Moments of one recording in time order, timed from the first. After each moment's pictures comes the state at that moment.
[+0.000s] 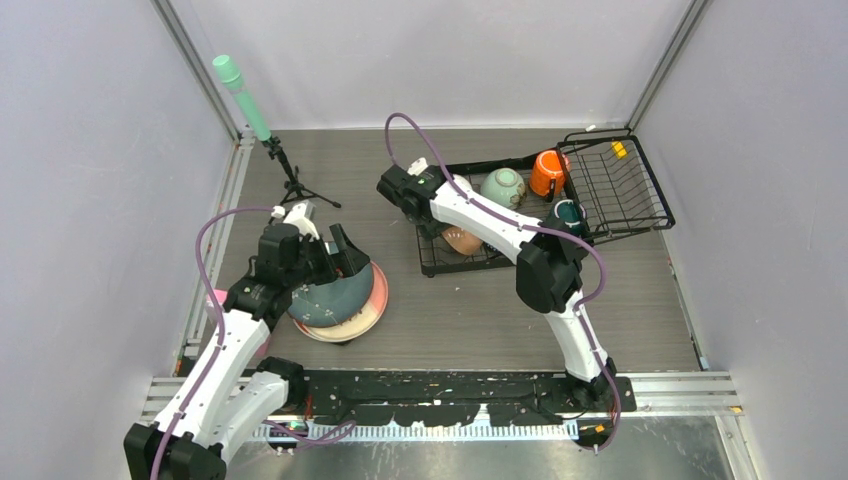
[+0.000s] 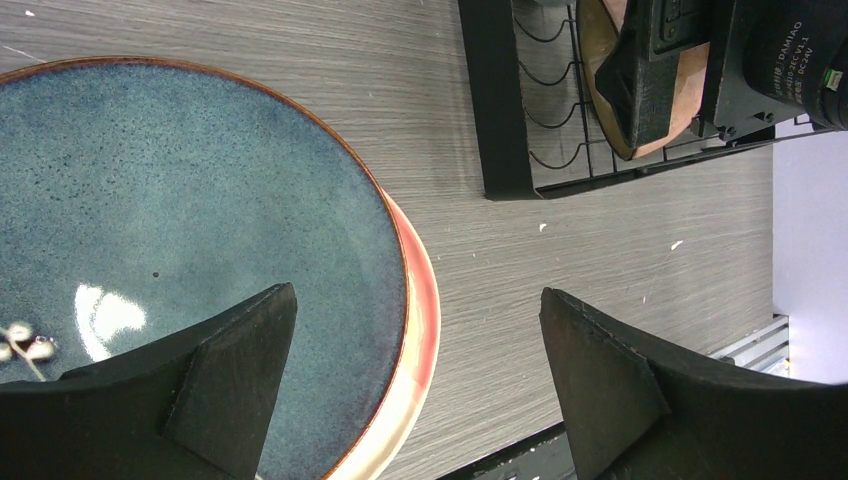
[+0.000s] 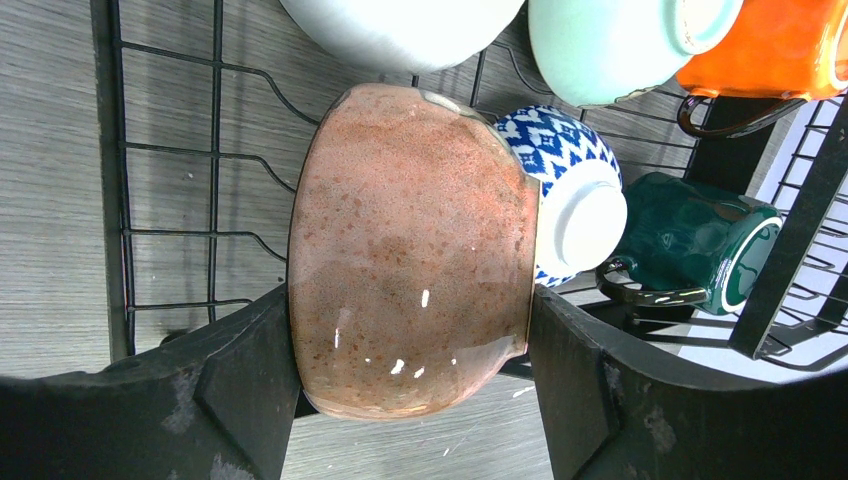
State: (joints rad) left arm -0.26 0.80 0.66 -0.44 0.22 -0.55; right arm 0.84 2.18 2.02 -1.19 0.68 0.35
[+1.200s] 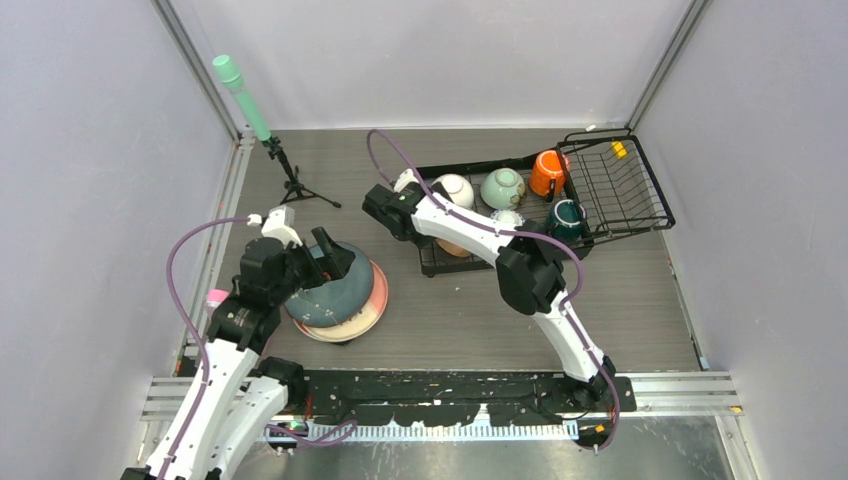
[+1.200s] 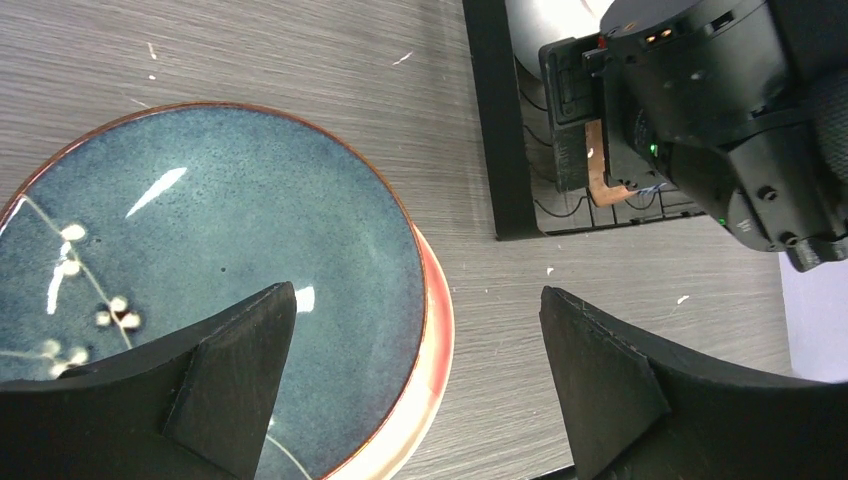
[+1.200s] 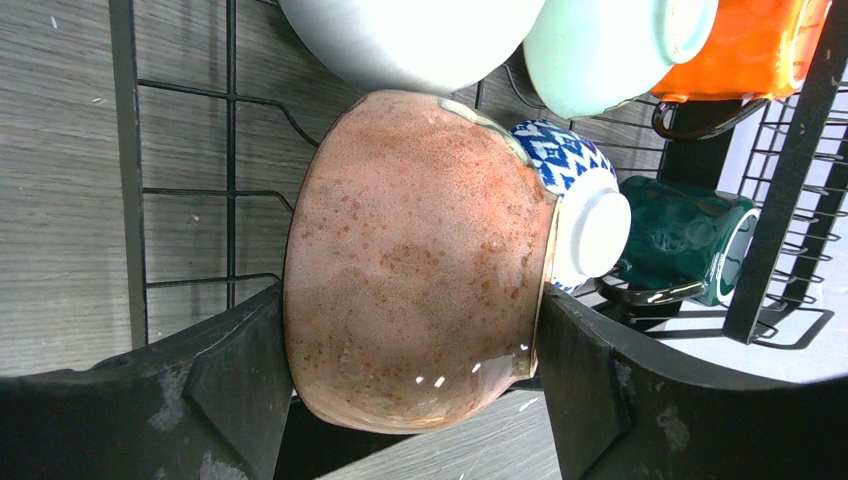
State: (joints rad) left arm -0.26 0.62 0.66 -0.50 0.09 -0.55; right arm 0.90 2.28 2.04 -1.18 0.82 0.42
